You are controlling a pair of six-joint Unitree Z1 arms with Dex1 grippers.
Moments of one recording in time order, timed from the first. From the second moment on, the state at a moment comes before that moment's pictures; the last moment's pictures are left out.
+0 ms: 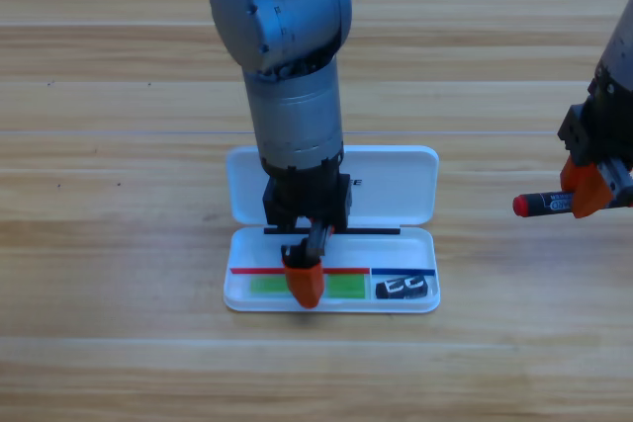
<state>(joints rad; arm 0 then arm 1) -0.87 2.27 -1.89 1.14 -0.09 0.81 0.66 1.91 -1.54 1.09 0.01 -1.09</state>
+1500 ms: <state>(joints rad) -0.12 1.96 -1.78 1.32 -0.47 1.34 0.94 2.32 -2.19 1.36 0.01 -0.77</state>
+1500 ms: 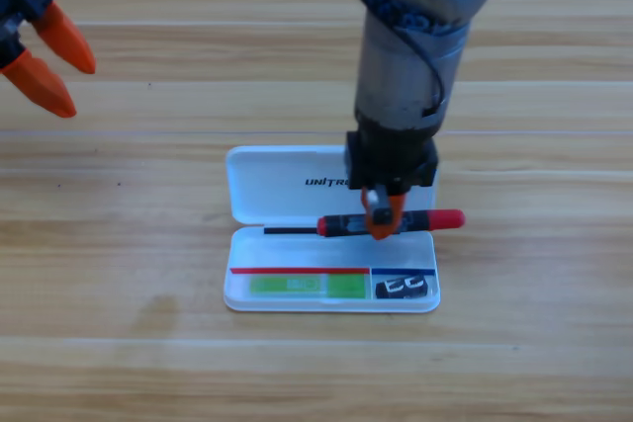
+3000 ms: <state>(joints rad) -0.06 2.03 -1.55 0.98 -0.67 1.11 0.97 2.48 -2.40 1.38 -0.04 -0.71</state>
